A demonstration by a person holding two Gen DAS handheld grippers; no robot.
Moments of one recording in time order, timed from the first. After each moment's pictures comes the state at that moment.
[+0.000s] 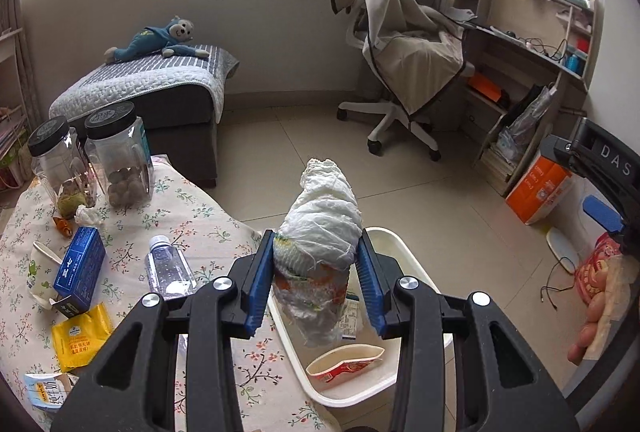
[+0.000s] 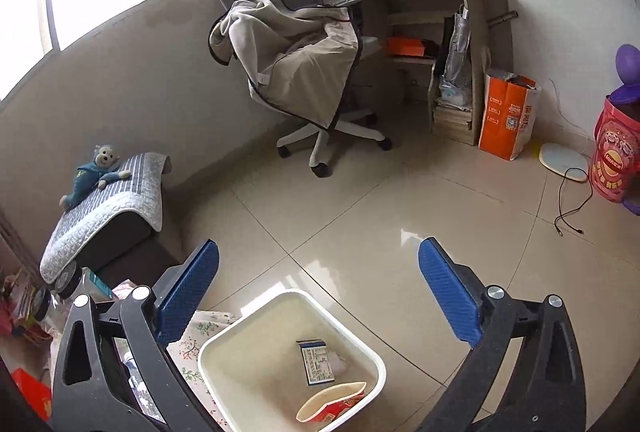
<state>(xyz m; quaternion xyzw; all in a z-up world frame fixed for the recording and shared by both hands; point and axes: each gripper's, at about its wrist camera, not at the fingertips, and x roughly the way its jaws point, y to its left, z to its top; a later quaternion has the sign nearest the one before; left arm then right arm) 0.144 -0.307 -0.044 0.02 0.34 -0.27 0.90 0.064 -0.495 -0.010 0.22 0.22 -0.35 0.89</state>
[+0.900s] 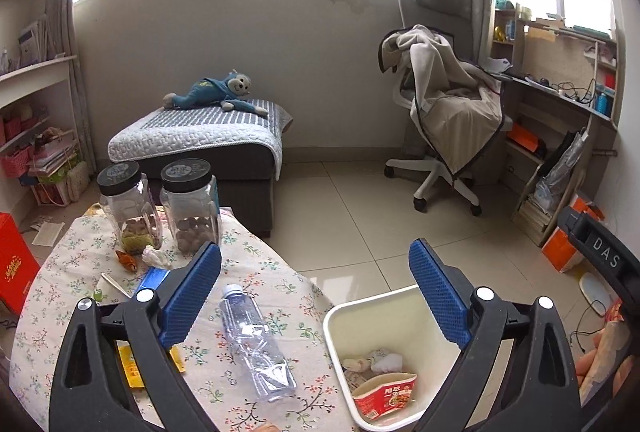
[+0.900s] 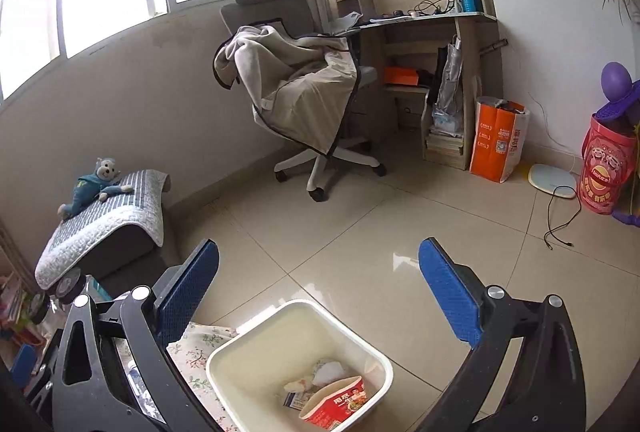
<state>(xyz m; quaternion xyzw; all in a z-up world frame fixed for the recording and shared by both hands) 0.138 -0.243 0.010 0.01 0.24 -0.17 0.95 0.057 -0.444 0.003 0.18 0.18 -0.36 0.90</state>
